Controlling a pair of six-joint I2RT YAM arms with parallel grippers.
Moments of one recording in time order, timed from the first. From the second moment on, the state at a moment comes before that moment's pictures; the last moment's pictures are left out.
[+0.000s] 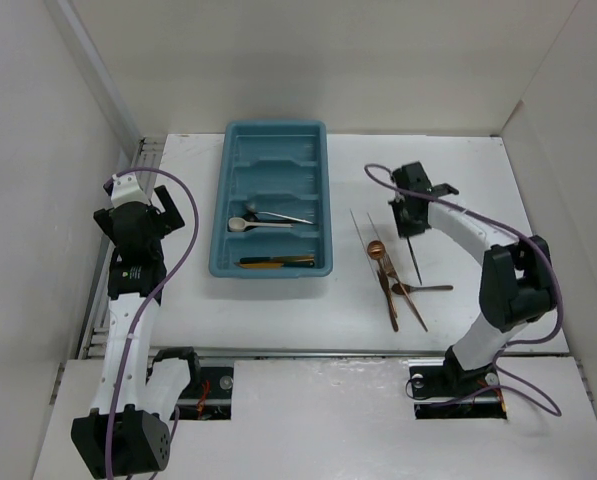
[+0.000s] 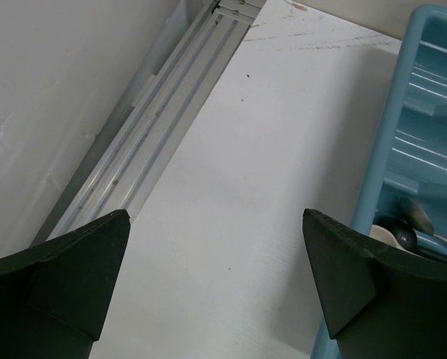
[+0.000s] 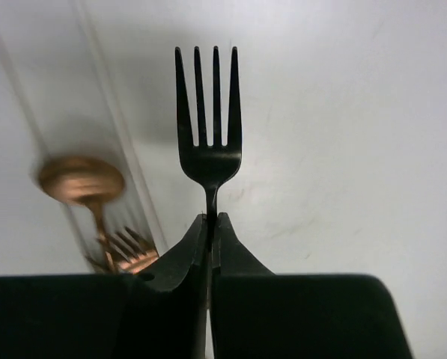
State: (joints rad) left arm 0.10 0.85 0.77 -0.23 -0.28 -0.16; right arm 0.29 1.67 1.16 -0.68 0.19 0.09
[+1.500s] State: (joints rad) left arm 0.11 0.86 0.75 -0.17 -0.30 -0.15; right arm 0.62 1.69 1.70 -0.34 0.40 -0.12
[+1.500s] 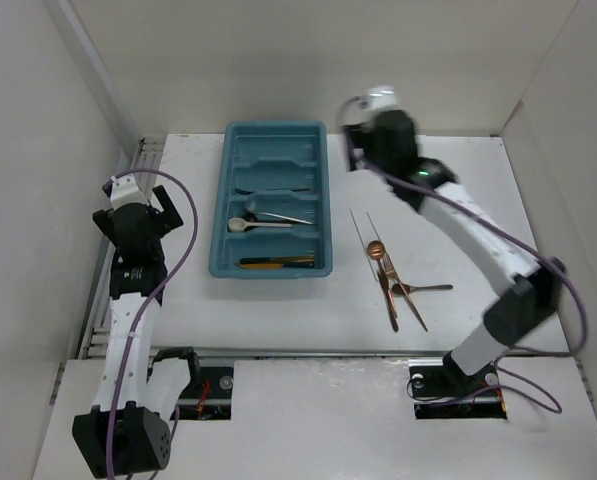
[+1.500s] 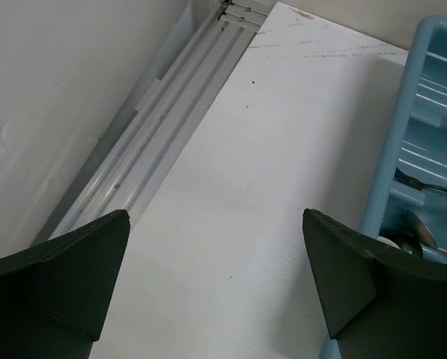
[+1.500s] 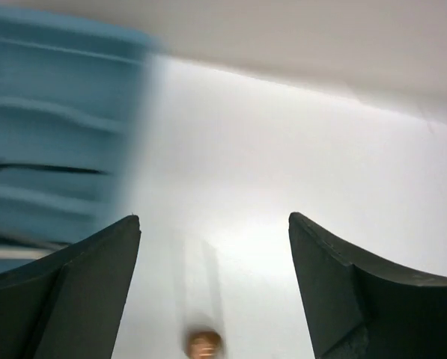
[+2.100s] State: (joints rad) left arm 0.11 0.81 0.68 -0.15 -0.25 -0.21; right arm 0.06 1.13 0.71 -0.75 0.12 0.85
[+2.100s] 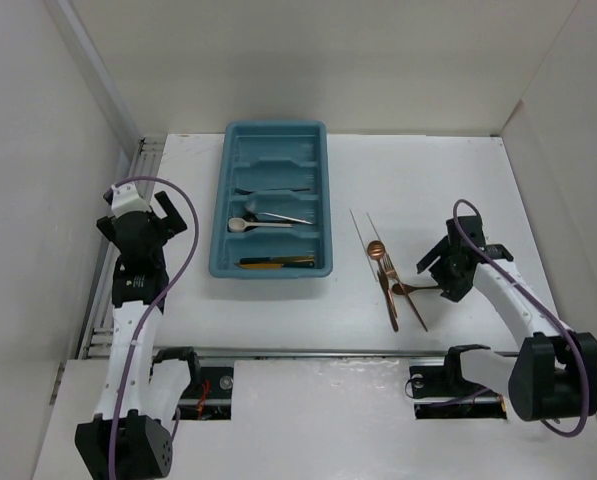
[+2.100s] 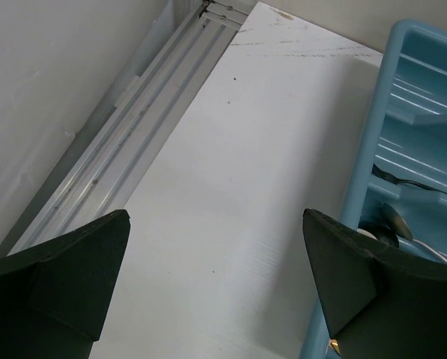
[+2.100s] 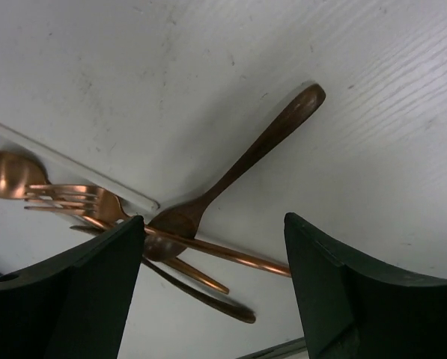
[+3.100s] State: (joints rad) left arm 0.11 0.79 0.68 -0.15 -0.31 -0.18; right arm -0.01 1.34 0.81 -0.72 0.24 1.01
